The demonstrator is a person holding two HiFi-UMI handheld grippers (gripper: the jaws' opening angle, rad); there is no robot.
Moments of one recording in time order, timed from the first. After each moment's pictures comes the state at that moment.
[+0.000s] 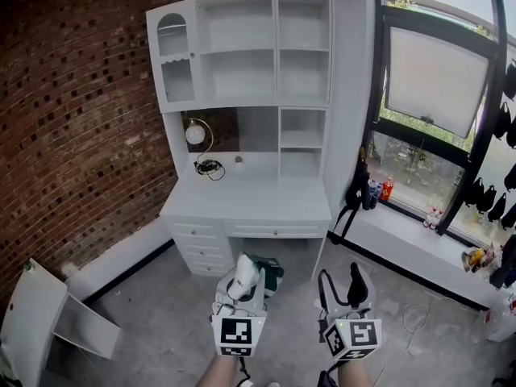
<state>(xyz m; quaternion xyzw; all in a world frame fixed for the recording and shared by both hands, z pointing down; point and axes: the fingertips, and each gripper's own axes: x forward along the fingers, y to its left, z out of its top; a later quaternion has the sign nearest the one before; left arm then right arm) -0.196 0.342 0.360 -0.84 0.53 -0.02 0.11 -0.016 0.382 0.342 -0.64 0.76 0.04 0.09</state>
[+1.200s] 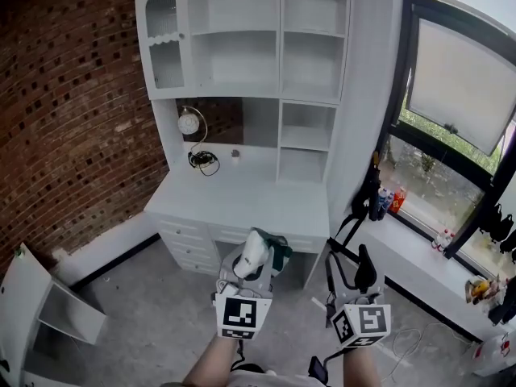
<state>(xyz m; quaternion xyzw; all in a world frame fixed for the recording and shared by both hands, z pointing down) -0.081 0.157 0.341 -0.84 0.53 -0.02 0.12 0.089 0.186 0.325 -0.61 0.79 0.05 0.08</state>
